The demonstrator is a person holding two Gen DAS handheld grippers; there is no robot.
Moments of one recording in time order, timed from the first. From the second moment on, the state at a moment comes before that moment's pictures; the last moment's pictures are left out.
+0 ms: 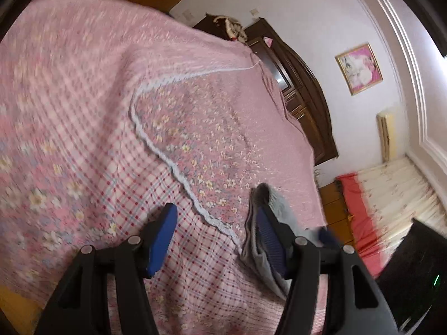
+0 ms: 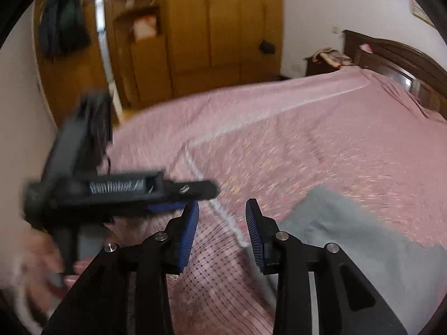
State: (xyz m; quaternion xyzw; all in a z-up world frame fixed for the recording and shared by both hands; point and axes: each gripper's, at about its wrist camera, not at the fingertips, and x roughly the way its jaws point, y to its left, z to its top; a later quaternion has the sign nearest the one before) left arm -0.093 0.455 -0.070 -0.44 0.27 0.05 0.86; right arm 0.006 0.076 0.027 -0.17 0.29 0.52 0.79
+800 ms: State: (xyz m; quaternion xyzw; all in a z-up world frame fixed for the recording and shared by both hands) left arm 0.067 0.257 -0.010 -0.10 0.37 0.01 0.92; right arm 0.143 -0.144 -0.024 0.12 0.40 0.30 0.86
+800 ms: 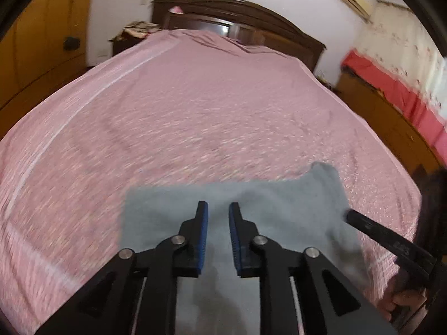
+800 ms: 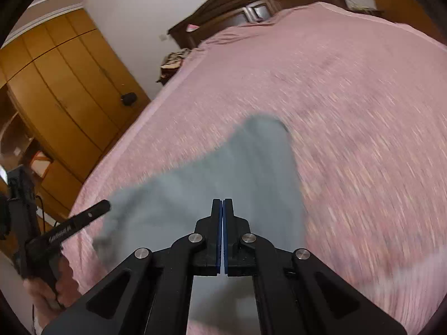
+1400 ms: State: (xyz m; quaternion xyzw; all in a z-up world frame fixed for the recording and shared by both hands) left arm 0.095 0.222 -0.051 0.00 0.42 0.07 0.91; right arm 0.140 -0.192 -0.086 0.32 0.40 0.22 0.83
